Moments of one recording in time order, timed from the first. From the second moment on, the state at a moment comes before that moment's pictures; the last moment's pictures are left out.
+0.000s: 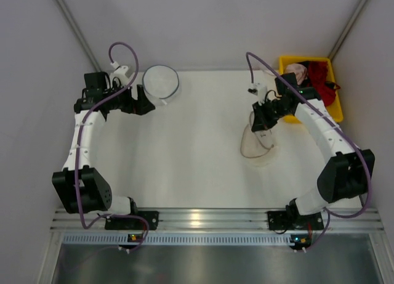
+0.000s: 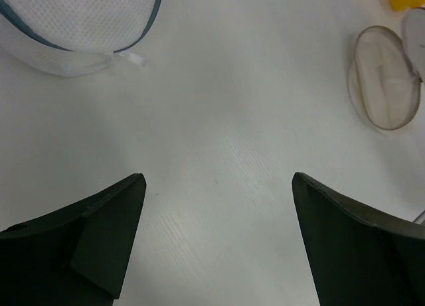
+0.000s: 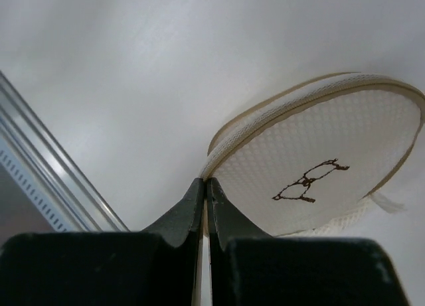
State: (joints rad) left arm 0.13 1.42 1.35 -0.65 0.70 0.15; right arm 0.21 1.50 1.35 -0.99 -0.55 -0.37
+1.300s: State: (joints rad) left arm -0.40 1.71 0.87 -0.12 0.68 -0.71; right arm 0.30 1.69 1.39 -0.38 -1.07 0.28
